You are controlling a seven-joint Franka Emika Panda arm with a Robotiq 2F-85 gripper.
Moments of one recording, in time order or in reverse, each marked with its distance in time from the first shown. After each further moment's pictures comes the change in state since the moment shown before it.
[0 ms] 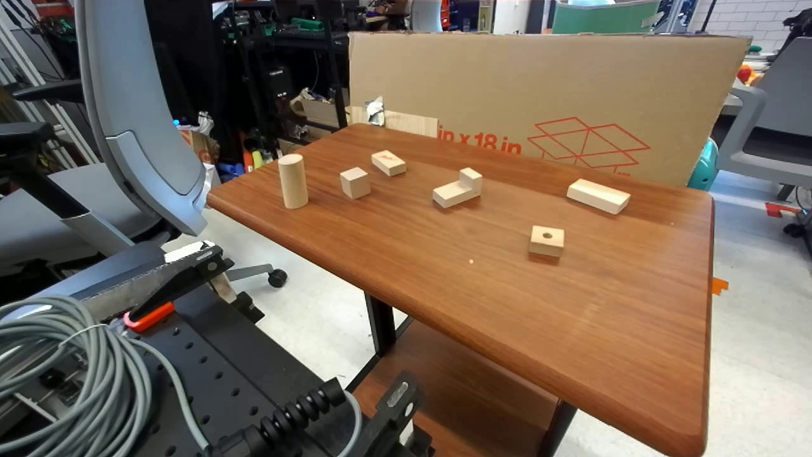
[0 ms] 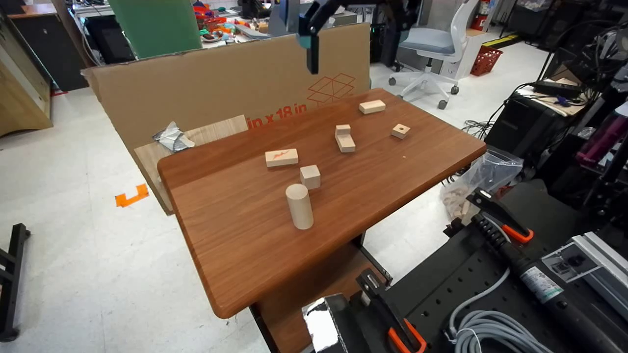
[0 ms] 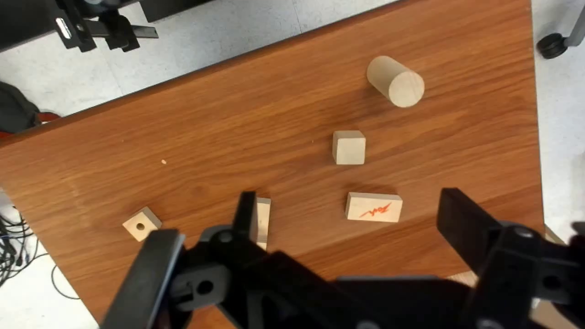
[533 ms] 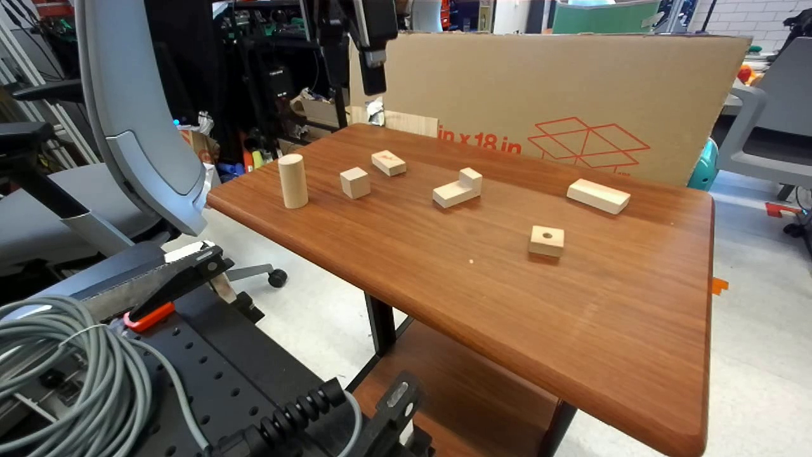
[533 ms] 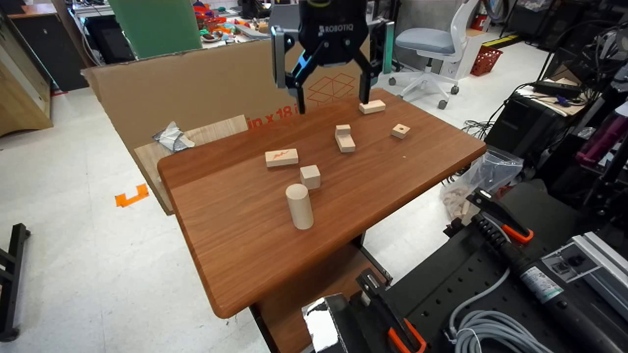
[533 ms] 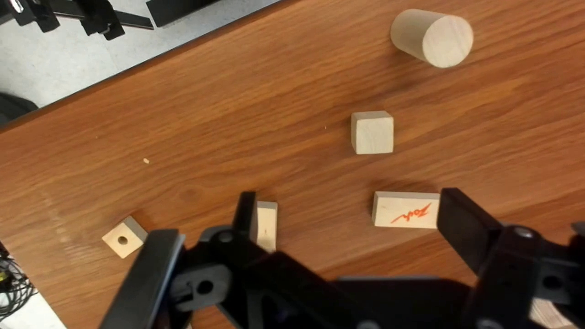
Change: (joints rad) arm 0.030 0.247 -0.039 0.133 -0.104 0.052 0.124
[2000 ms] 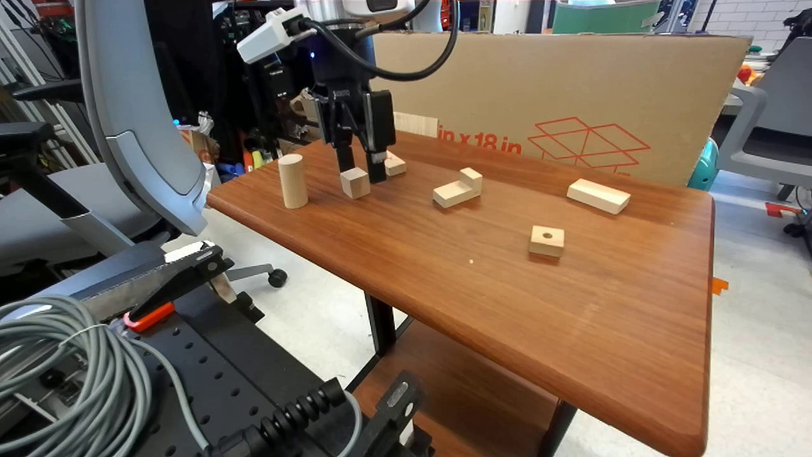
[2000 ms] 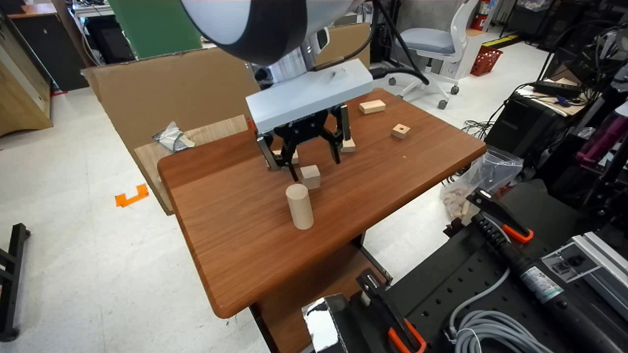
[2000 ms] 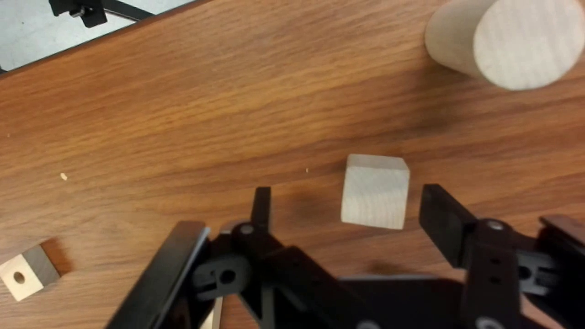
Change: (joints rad) arm 0.203 0.347 -0.131 0.225 -0.093 -0.055 0.044
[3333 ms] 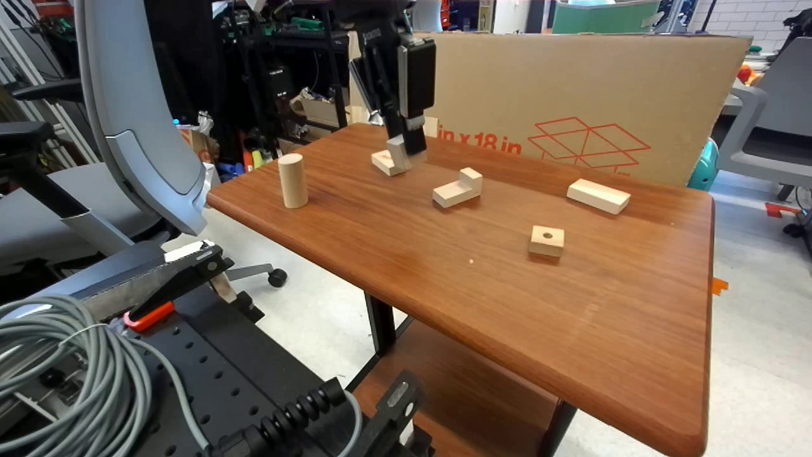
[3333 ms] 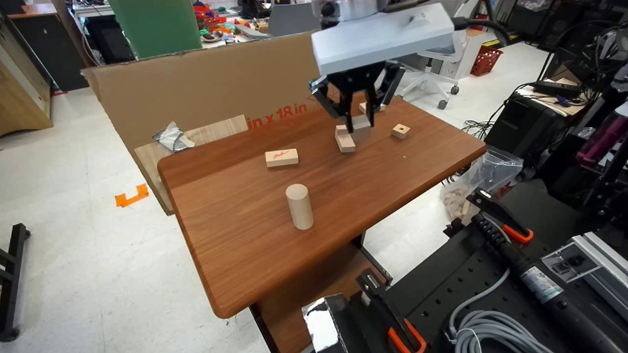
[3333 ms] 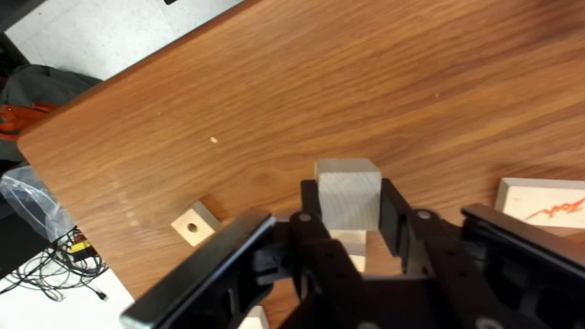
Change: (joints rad) arm -0.031 -0.256 -0.111 -0.238 -0.112 0.140 0.128
